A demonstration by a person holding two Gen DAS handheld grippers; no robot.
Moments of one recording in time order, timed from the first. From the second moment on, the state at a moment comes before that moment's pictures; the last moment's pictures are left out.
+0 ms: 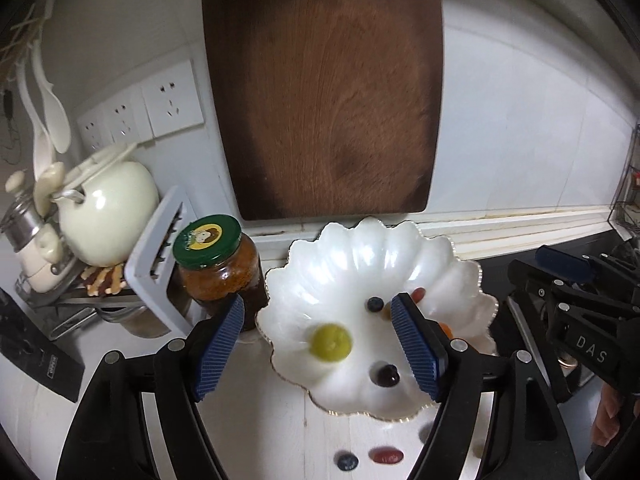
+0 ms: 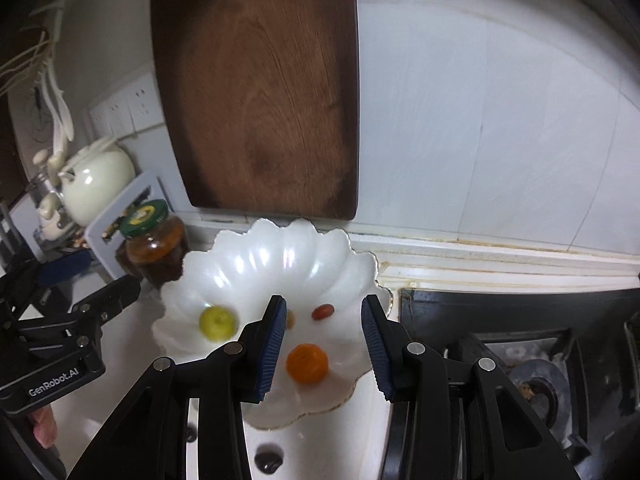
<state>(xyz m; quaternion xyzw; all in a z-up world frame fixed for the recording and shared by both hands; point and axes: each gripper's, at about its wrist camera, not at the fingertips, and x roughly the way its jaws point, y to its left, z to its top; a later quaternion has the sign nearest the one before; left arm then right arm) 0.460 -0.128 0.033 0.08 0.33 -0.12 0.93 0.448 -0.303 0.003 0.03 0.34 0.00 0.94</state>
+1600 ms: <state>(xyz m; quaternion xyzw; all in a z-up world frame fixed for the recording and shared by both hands) 0.326 -0.096 -0.025 0.07 0.34 -0.15 0.93 0.308 -0.283 -0.053 0.05 0.34 -0.03 0.94</state>
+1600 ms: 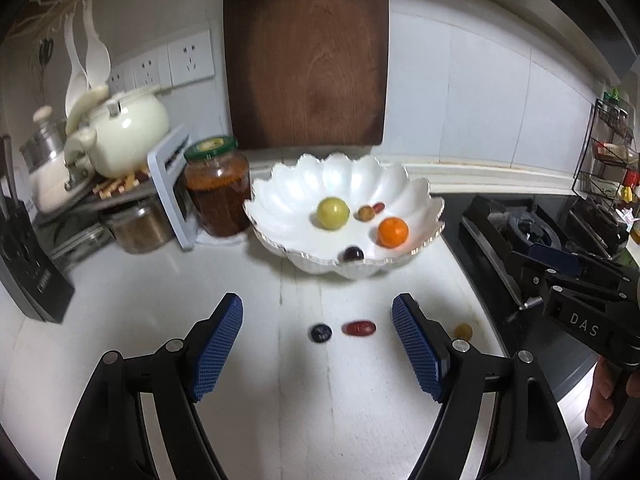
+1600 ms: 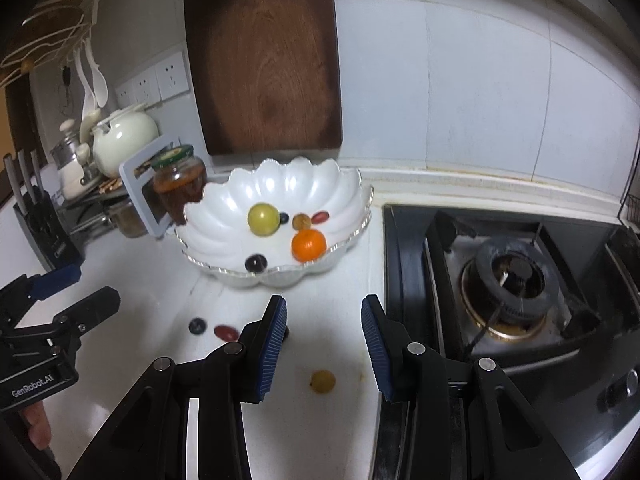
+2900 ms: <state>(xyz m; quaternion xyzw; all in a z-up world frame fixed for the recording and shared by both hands) 0.380 -0.098 -0.131 0.10 0.41 -0.18 0.89 0.324 -0.270 -0.148 0.07 0.43 -0.05 0.90</state>
